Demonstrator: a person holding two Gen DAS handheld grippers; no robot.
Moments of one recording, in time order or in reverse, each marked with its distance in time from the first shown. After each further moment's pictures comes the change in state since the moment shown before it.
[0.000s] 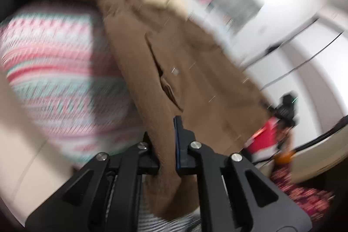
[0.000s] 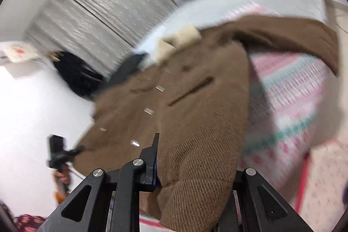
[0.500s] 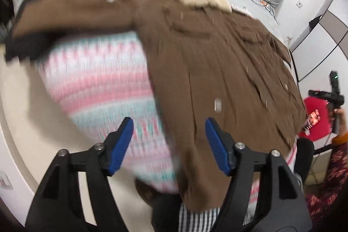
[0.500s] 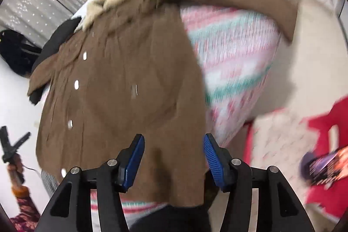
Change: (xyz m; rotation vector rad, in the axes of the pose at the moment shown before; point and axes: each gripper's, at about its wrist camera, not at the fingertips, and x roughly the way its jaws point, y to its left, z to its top) left arm -0.009 -0.004 0.059 0.165 -0.090 0.362; right arm 0.028 -0.038 0.026 0.007 0.186 -0.376
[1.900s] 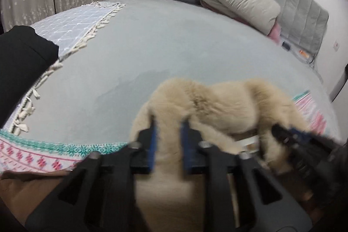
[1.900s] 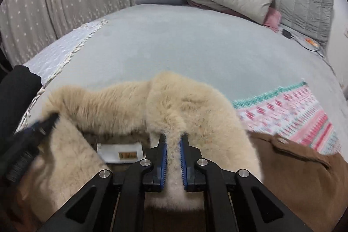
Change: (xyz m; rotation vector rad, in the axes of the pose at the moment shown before) left arm 0.381 -0.047 0.375 -0.073 -0.273 0.123; right arm 0.306 0.258 0.434 -0.172 -0.348 -0.240
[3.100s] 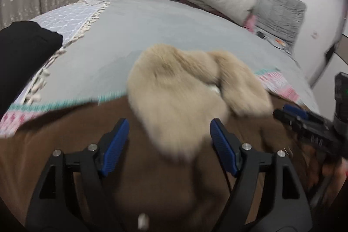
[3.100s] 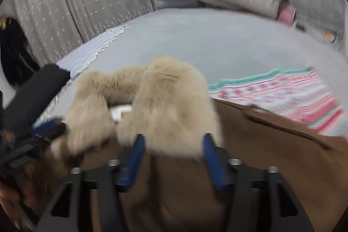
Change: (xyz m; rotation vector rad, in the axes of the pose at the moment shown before) left arm -0.107 0.005 -0.043 0.054 0.055 -0.154; right arm -0.065 -0.071 -0.063 -0.028 -0.063 0.177
